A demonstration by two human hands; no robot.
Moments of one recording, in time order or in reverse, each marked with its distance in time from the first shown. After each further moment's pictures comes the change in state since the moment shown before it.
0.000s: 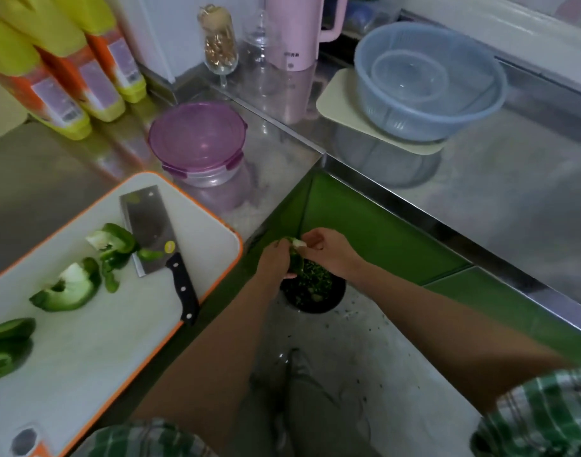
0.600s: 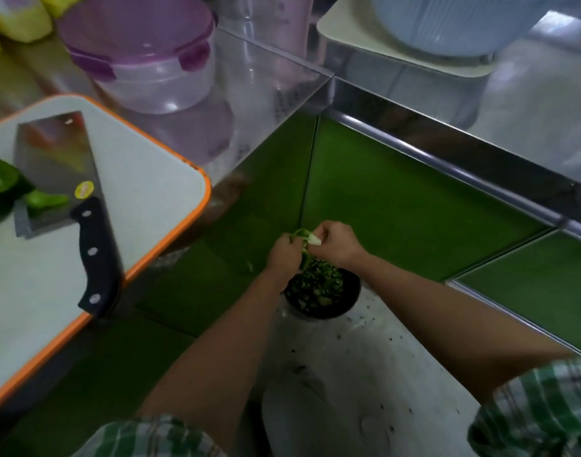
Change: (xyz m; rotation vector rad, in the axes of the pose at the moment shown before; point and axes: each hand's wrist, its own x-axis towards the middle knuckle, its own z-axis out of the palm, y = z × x) left_hand 0.140 -0.105 0.033 0.212 -0.069 0.238; right_hand 0.085 0.140 0.086 -0.107 0.135 0.027
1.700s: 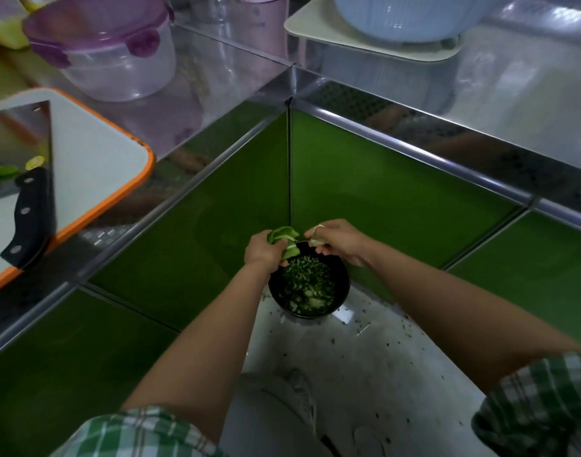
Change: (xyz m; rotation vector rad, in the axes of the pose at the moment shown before) left_hand -0.019 -0.009 0.026 0.142 0.141 0.070; right_hand -0.010 0.056 -0.035 0.576 -0.232 0.168
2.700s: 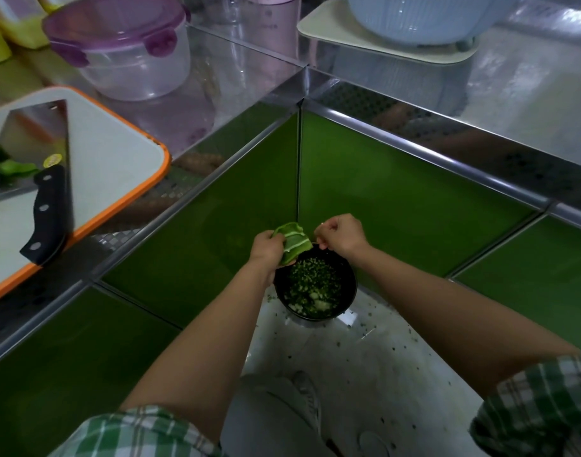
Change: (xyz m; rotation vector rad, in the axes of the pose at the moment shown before) left_hand -0.007 0.010 -0.009 -0.380 -0.028 -0.119; right_hand 0.014 0.003 0.015 -0.301 0.283 -0.181
